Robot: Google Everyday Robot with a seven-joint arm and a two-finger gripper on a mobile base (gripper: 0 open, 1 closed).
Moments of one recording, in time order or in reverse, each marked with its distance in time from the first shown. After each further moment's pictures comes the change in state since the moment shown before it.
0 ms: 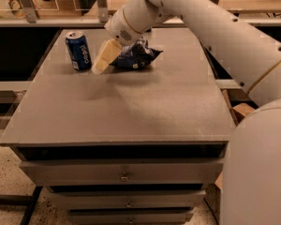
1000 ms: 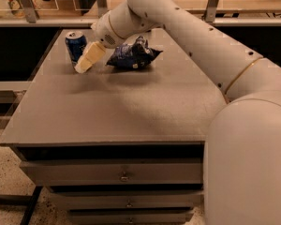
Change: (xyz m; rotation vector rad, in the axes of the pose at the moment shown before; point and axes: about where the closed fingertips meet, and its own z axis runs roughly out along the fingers) arm -0.024 -0.019 0.050 0.021 -0.112 0.012
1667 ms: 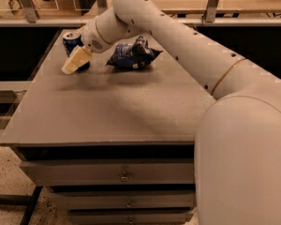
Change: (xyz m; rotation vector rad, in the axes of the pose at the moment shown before) arm -0.017 0.010 0.038 -0.024 -0.045 -0.036
